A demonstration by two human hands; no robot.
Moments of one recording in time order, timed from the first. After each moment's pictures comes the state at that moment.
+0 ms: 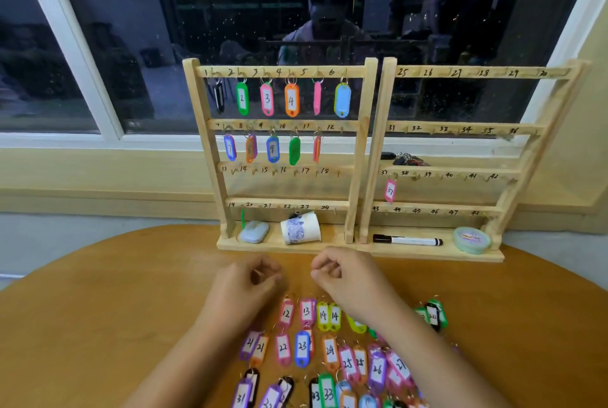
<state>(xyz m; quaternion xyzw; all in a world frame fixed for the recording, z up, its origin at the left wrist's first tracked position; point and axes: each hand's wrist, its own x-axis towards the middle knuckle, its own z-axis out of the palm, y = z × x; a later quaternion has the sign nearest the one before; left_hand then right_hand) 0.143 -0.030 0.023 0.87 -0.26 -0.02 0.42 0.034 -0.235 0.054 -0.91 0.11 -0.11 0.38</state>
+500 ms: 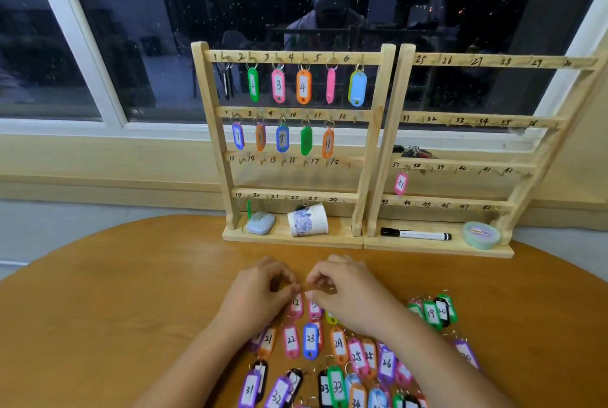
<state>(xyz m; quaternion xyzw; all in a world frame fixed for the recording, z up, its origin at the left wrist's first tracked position) 0.145 -0.035 -0.003 0.88 -0.34 -0.03 0.34 0.036 -0.224 0.034 -0.96 0.06 -0.04 0.28</state>
